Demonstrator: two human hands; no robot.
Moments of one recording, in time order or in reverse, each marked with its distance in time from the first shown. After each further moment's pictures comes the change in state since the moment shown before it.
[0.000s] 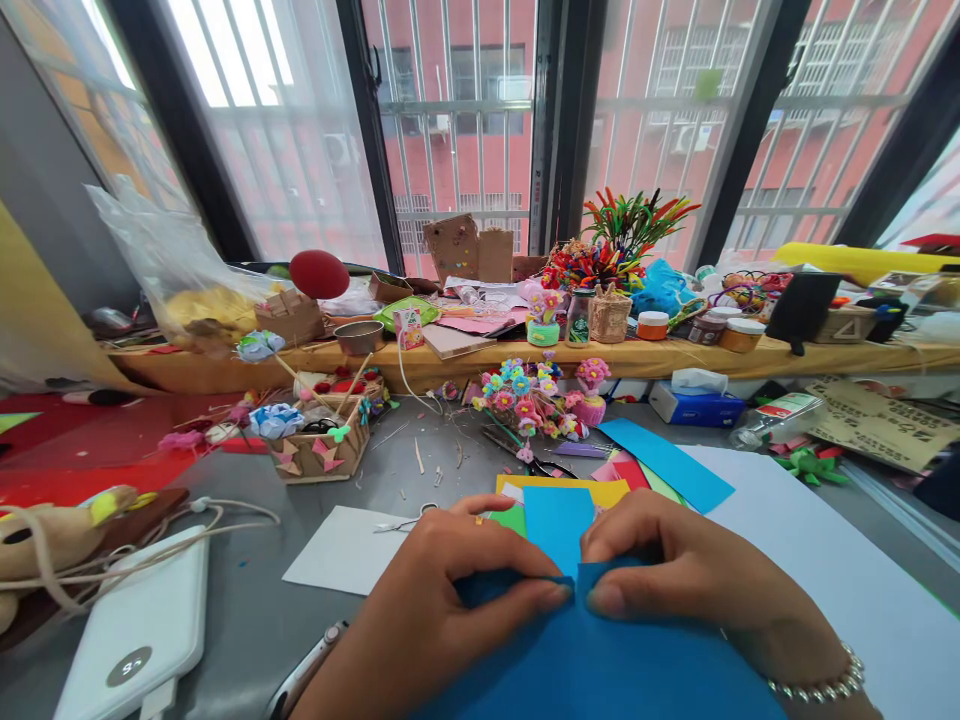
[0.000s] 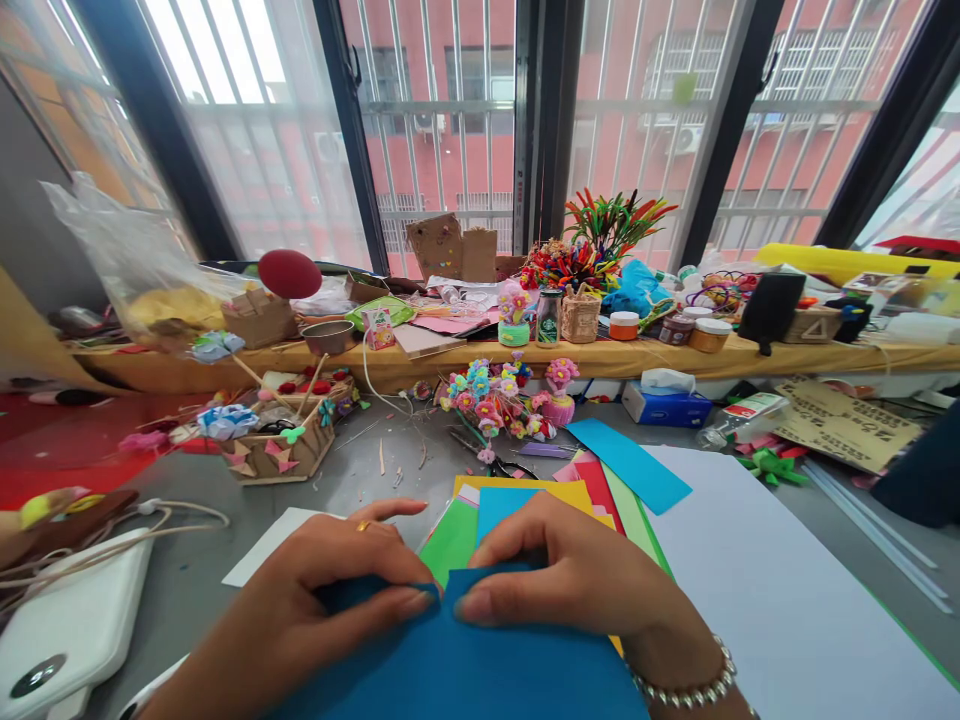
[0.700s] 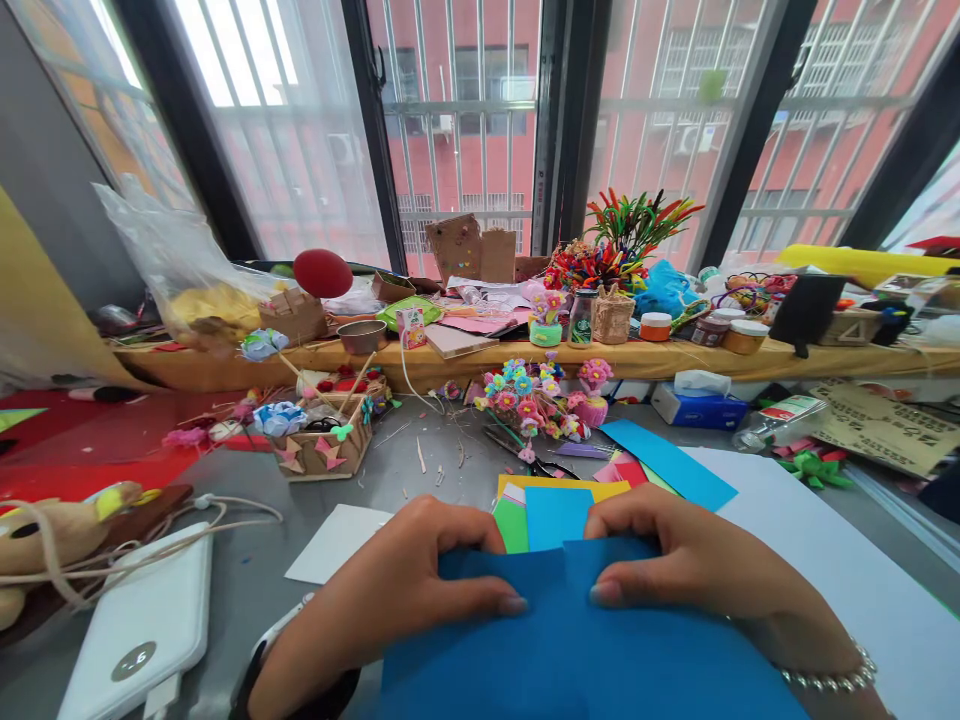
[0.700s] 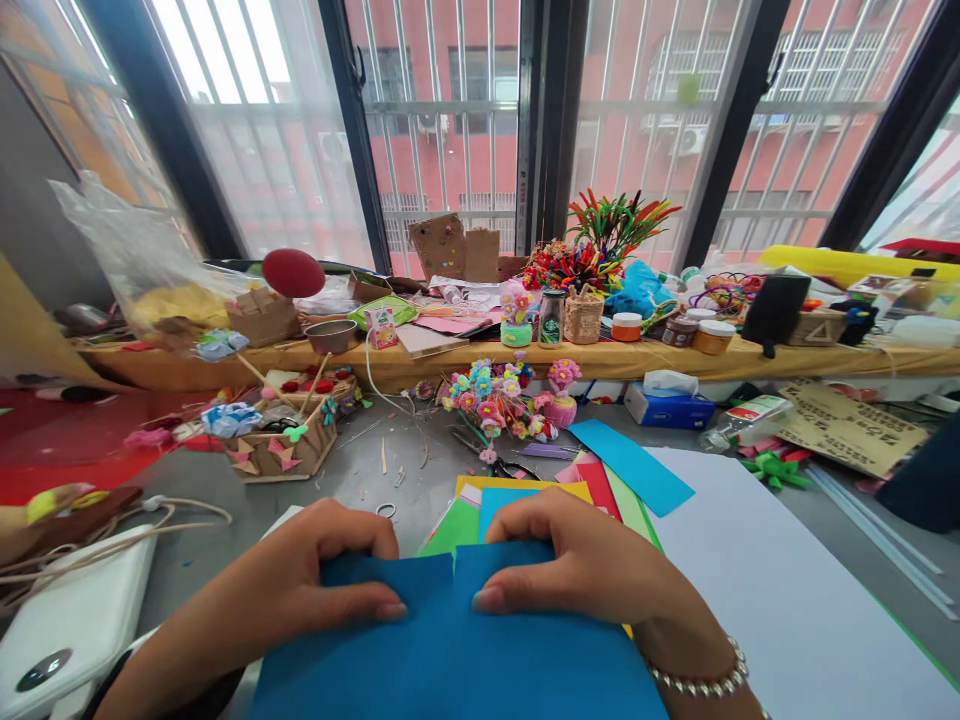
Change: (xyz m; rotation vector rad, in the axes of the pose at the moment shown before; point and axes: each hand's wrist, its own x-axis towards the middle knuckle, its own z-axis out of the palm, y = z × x) left_hand 0.002 -0.021 -0.023 0.054 -0.404 -0.359; right_hand 0.008 -0.003 -0.011 -0.012 -0.190 0.091
